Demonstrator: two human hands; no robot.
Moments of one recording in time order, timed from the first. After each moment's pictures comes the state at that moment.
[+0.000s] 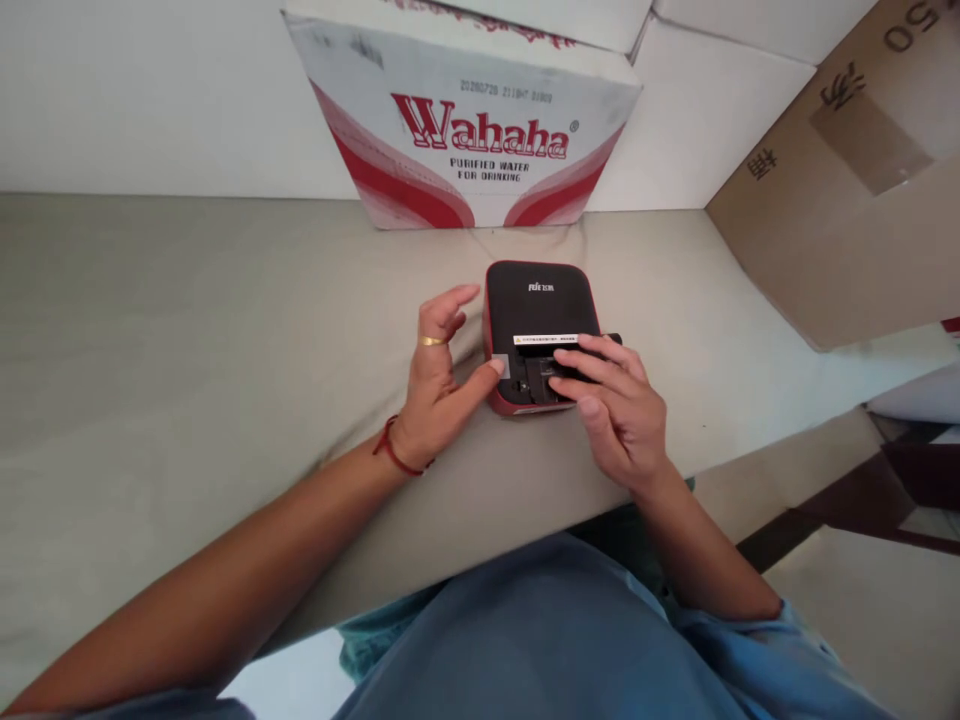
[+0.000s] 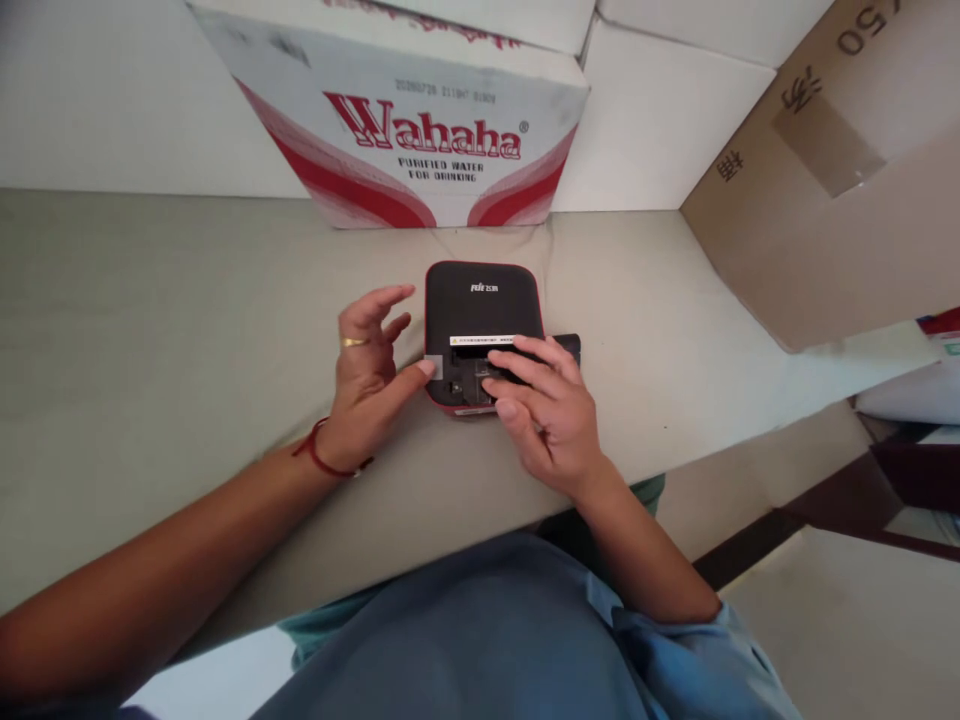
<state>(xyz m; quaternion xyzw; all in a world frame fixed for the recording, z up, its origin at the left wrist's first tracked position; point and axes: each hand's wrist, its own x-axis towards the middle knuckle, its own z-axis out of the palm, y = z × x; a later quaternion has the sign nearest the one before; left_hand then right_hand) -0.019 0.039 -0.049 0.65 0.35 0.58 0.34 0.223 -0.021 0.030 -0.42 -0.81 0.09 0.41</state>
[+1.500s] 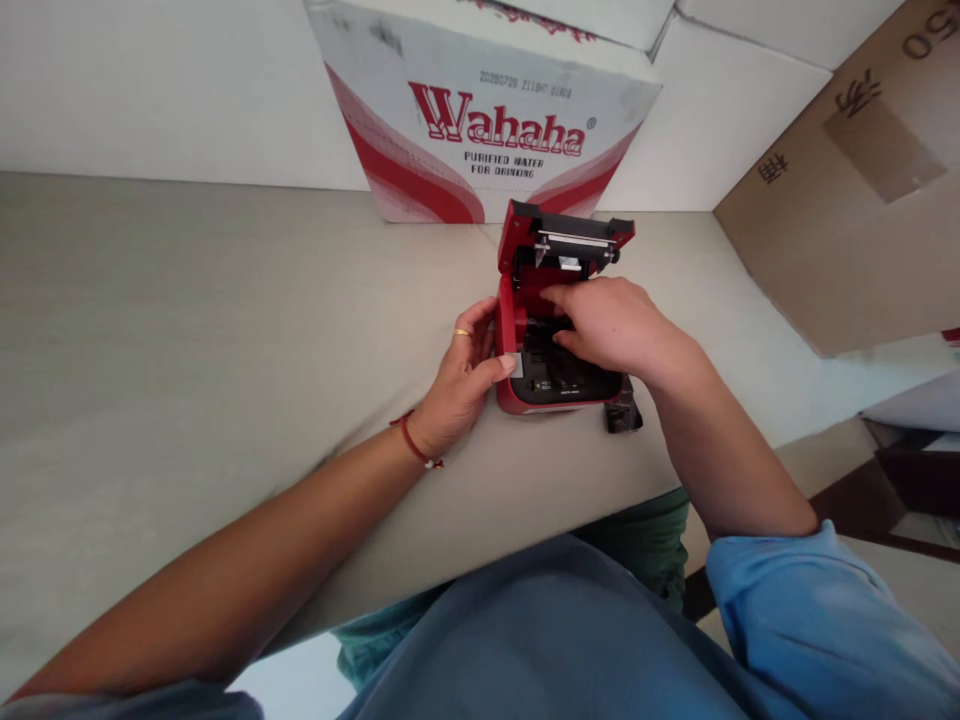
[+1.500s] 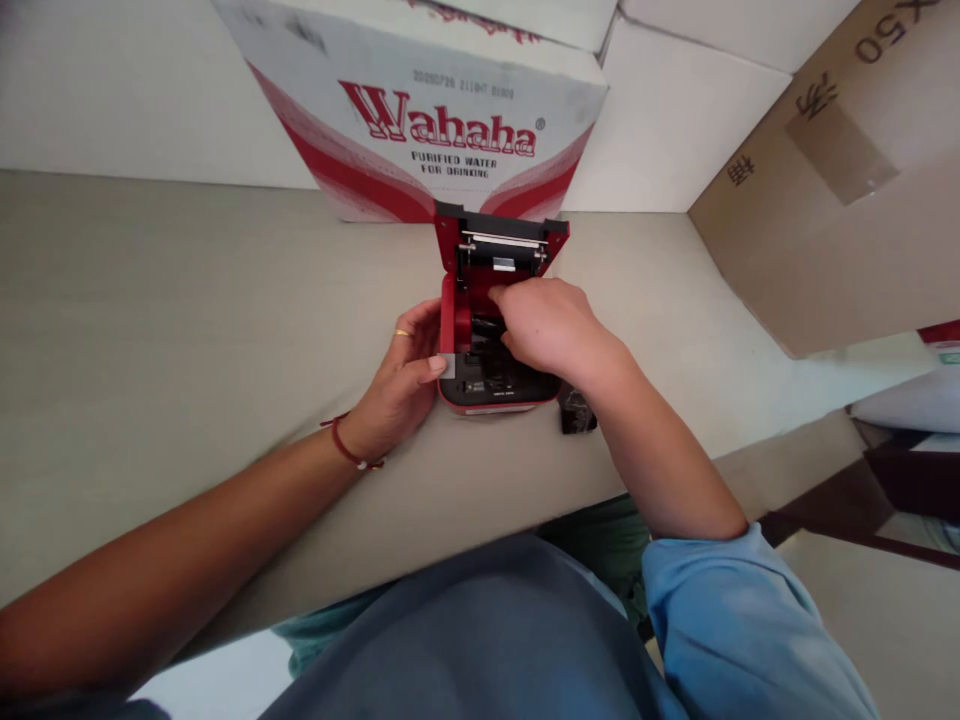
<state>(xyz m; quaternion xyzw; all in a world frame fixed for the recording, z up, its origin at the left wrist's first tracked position) 0.003 0.044 -0.071 0.47 0.27 0.57 0.62 0.184 0.091 0.098 -0.53 -0.83 0.04 -0.14</state>
